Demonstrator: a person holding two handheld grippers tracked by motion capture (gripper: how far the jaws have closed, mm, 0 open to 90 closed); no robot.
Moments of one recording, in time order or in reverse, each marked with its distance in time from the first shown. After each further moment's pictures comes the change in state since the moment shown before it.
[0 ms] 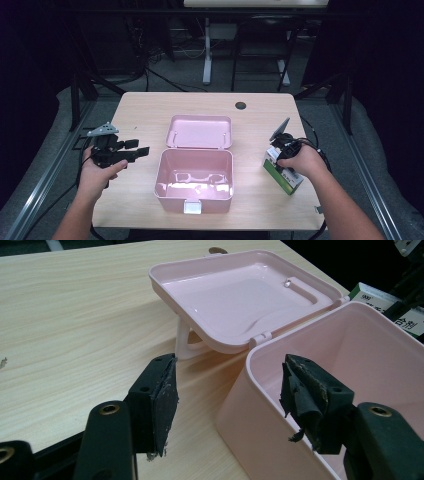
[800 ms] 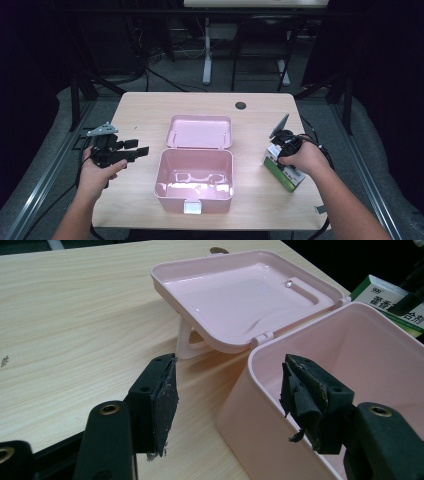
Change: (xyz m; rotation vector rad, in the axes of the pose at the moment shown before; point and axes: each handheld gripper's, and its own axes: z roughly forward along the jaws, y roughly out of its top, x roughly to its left) left arm 0.001 0.000 0.000 -0.002 0.001 -0.006; right arm 0.006 0.002 -0.021 0.011 -0.039 -0.025
